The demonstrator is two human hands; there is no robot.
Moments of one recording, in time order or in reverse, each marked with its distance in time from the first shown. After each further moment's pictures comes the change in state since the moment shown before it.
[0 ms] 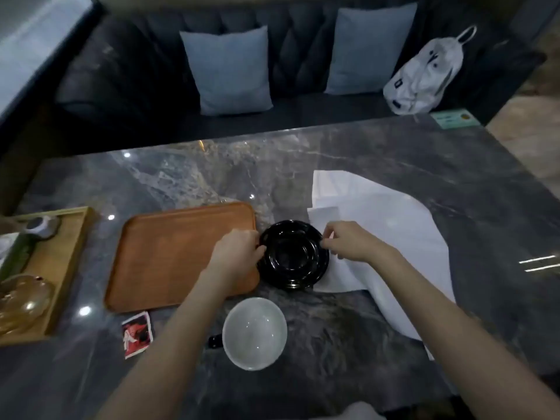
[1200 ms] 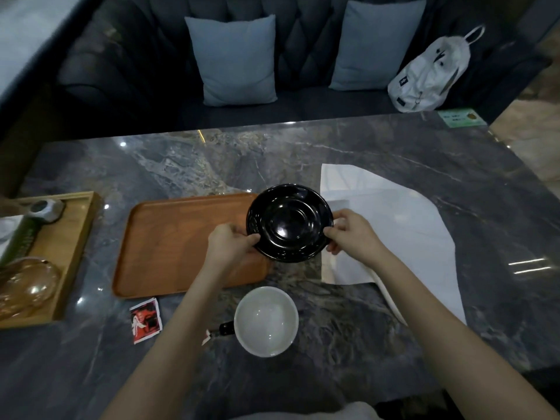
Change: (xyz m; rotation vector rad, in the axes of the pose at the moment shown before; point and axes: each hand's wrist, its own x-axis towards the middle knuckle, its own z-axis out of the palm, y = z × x) left_hand -0.013 -0.029 0.000 -0.761 0.122 -0.416; right_hand -0.005 -0.015 0.024 0.586 0.219 -0.002
